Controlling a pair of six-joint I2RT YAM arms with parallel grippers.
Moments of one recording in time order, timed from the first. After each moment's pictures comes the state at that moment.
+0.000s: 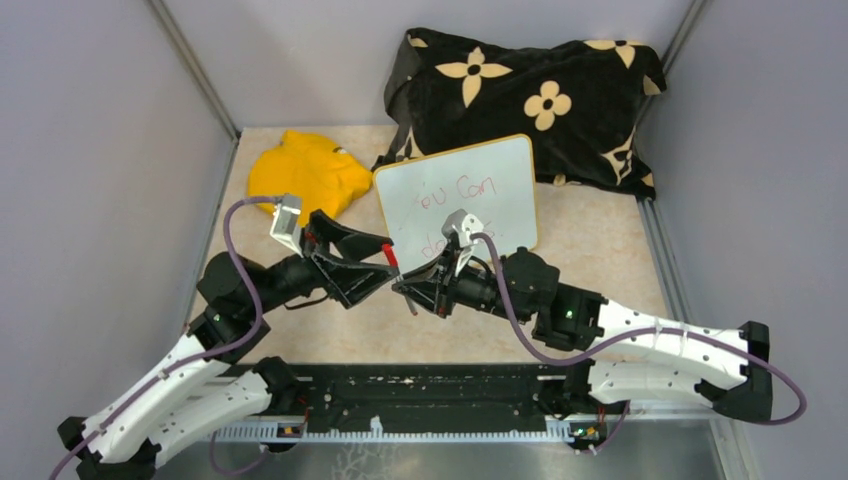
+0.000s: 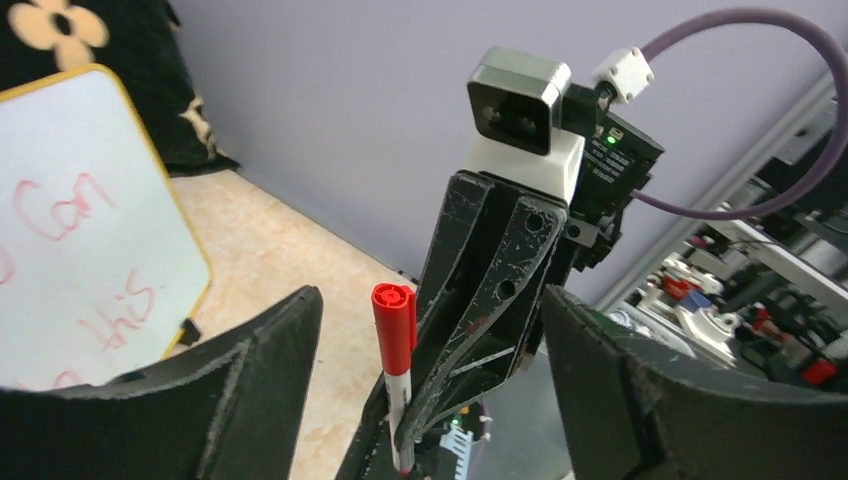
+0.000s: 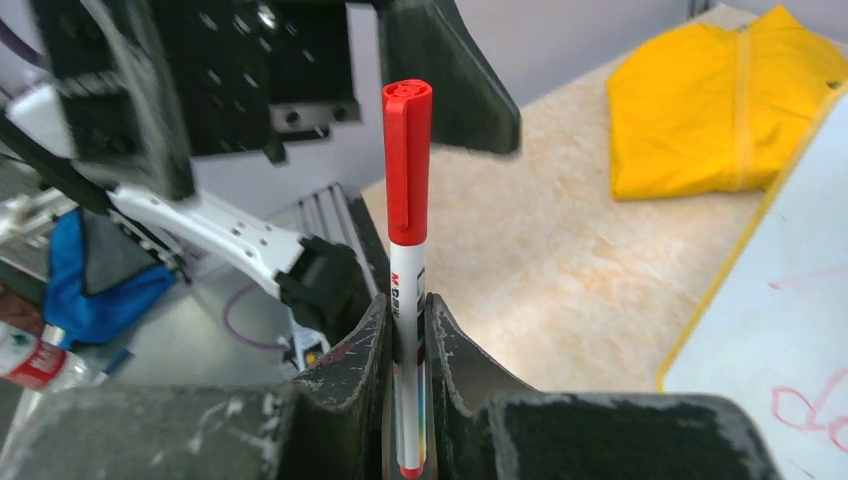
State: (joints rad) left arm -0.83 0.66 0.79 0.19 0.38 -0.63; right arm 1.25 0.93 0.89 0.09 0.03 0.31
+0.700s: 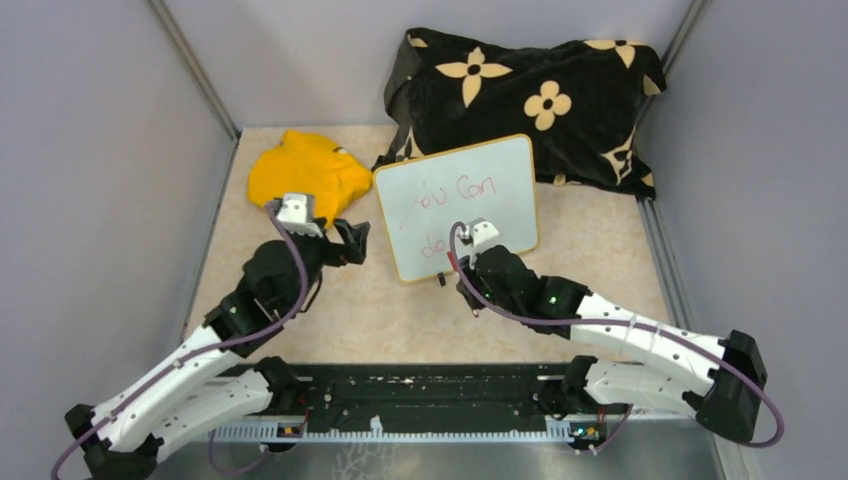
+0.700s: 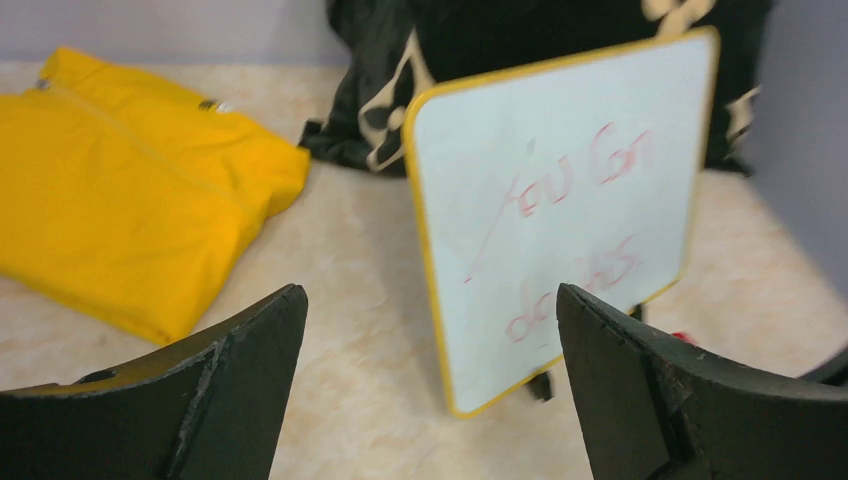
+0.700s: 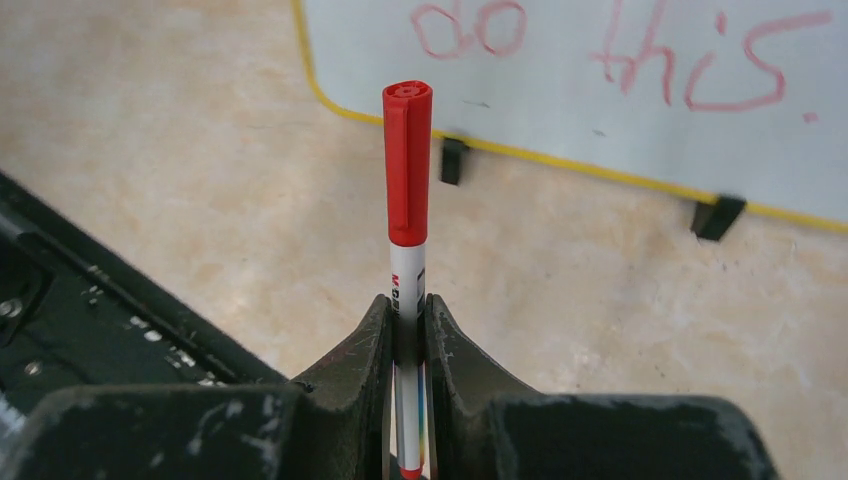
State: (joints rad) left arm -0.83 0.65 0.76 -0.12 -0.48 -0.28; right arm 1.05 0.99 0.80 -0.40 0.28 0.35
